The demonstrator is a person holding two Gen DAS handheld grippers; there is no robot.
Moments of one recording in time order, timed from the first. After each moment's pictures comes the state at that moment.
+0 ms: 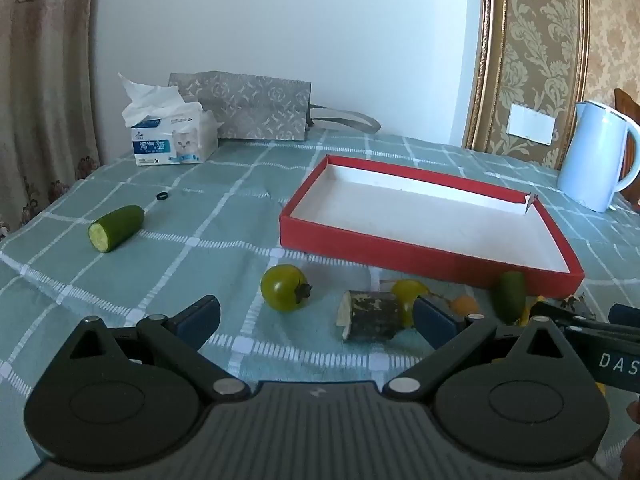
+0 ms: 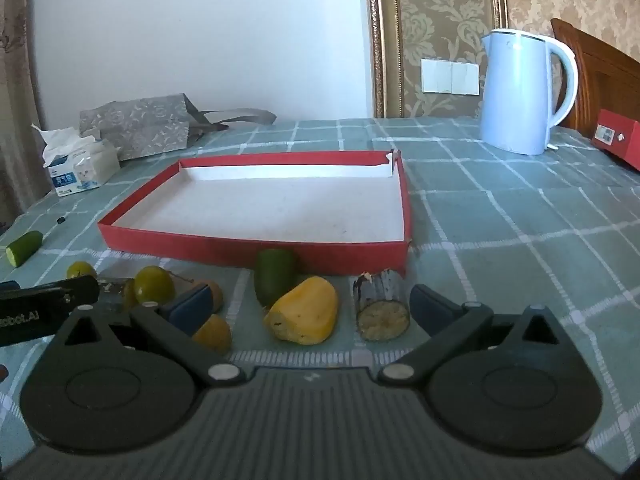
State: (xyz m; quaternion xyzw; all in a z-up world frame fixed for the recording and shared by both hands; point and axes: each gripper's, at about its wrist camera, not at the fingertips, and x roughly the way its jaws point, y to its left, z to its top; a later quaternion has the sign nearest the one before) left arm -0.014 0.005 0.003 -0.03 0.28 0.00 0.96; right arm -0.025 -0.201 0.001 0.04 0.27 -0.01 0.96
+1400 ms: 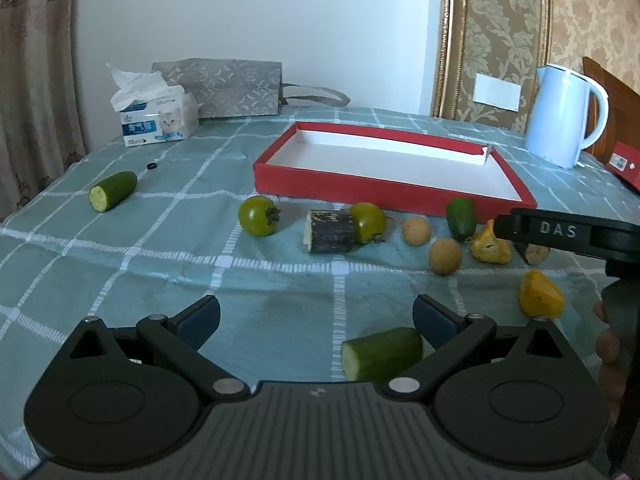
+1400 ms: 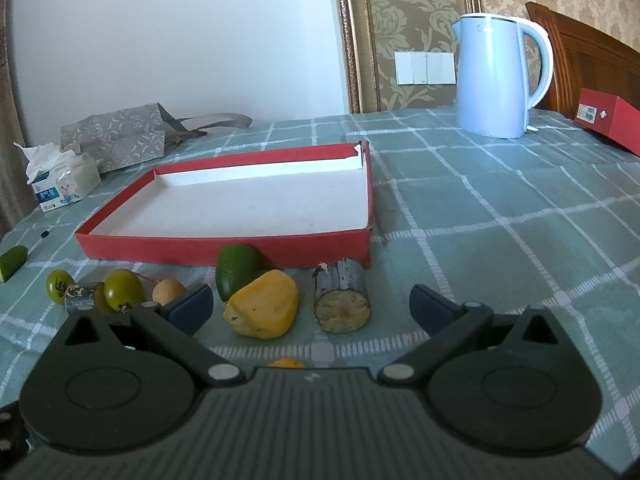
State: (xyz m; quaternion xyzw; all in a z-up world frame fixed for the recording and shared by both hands) left arm -0.071 -0.015 -0.014 0.00 0.29 -0.03 0.95; right arm -0.026 -0.227 -0.010 0.07 0.26 -0.04 0.96
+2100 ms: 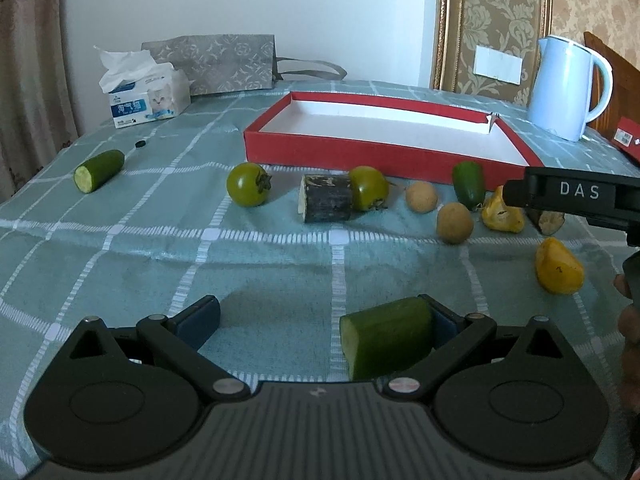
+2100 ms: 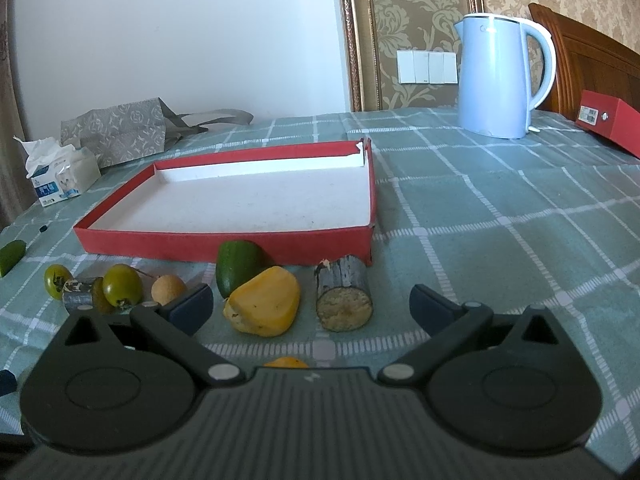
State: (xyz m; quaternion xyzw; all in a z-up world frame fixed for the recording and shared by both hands) left arm -0.059 -0.017 -0.035 0.01 0.32 -0.03 0.95; right arm -0.026 -0.225 -0.013 0.07 0.27 -0.04 0.96
